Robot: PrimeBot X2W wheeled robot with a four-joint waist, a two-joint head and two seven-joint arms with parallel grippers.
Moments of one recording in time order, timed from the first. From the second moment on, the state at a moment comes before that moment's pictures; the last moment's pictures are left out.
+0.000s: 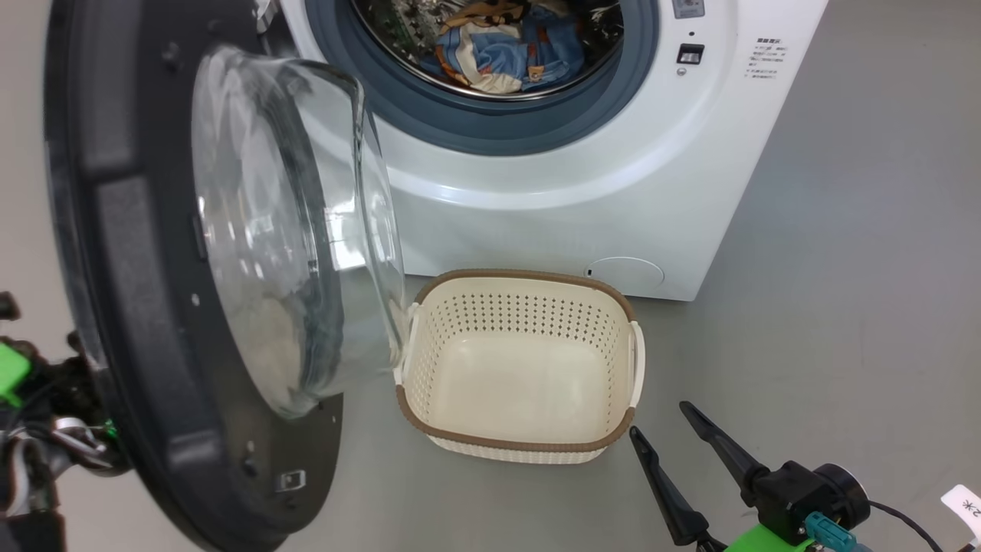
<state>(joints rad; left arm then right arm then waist) -0.41 0.13 0.31 0.11 -1.59 0.11 0.91 -0.02 -0.14 0.25 0.14 0.16 0.13 -0.26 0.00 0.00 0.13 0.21</state>
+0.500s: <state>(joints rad) -0.41 0.06 0.19 0.12 -1.59 0.09 0.91 -0.02 -0.14 0.25 0.15 0.16 0.13 -0.26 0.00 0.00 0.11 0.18</state>
